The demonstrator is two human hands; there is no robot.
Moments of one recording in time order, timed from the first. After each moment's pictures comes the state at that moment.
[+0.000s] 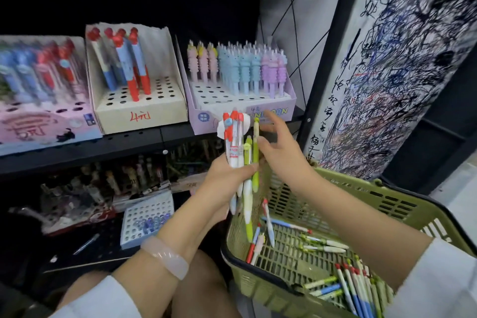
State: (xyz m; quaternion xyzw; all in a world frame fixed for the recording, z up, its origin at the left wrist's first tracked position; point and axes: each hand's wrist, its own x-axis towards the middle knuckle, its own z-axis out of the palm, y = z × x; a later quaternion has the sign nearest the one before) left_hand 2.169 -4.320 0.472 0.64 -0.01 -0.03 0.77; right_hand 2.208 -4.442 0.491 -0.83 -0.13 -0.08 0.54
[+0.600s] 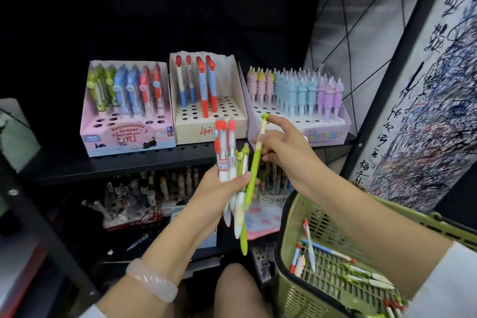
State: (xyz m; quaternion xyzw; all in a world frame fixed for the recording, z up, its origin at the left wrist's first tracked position) left_hand 2.135 -4.210 0.481 0.64 0.00 0.02 0.77; right_hand 2.192 -4.346 0.538 -0.69 -0.15 0.04 0.71
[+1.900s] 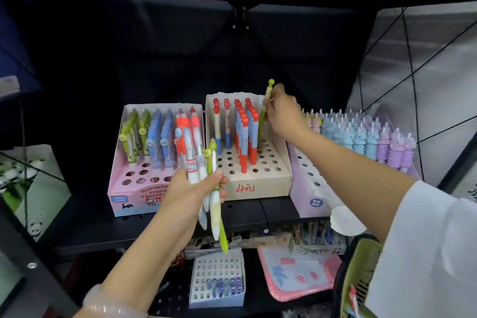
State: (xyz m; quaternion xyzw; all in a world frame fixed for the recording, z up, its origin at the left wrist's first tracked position) left_hand 2.193 -4.104 0.540 0.61 0.04 0.17 0.78; right_hand 2.375 -4.235 0.616 -0.91 -0.21 -0.20 0.31
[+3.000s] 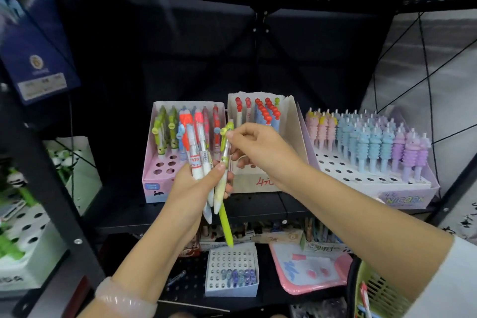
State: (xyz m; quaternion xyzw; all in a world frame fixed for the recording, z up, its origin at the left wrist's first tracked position) left_hand 2.164 -4.082 0.542 0.63 0.05 0.21 0.74; right_hand 2.242 -4.197 0.604 -0.74 -0.30 0.10 0.59
